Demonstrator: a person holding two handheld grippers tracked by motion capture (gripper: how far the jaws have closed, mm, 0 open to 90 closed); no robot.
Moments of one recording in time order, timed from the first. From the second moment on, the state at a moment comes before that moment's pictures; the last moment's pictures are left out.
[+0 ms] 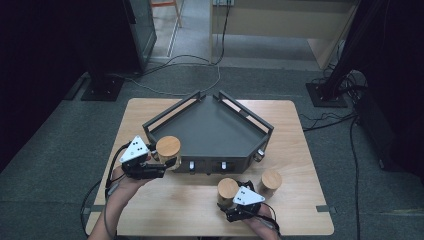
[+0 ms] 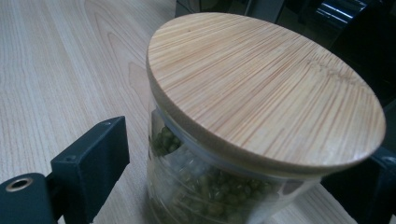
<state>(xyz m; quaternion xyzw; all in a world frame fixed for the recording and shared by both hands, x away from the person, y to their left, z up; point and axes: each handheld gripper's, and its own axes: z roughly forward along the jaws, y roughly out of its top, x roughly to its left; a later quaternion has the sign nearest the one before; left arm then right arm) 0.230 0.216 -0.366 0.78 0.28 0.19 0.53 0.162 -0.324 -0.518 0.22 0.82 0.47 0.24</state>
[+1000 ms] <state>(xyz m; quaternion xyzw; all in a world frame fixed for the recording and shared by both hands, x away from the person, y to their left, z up) 0.249 0.214 -0.367 0.77 0.27 0.20 0.54 0.163 -0.324 -0.517 0.22 0.82 0.47 0.24</state>
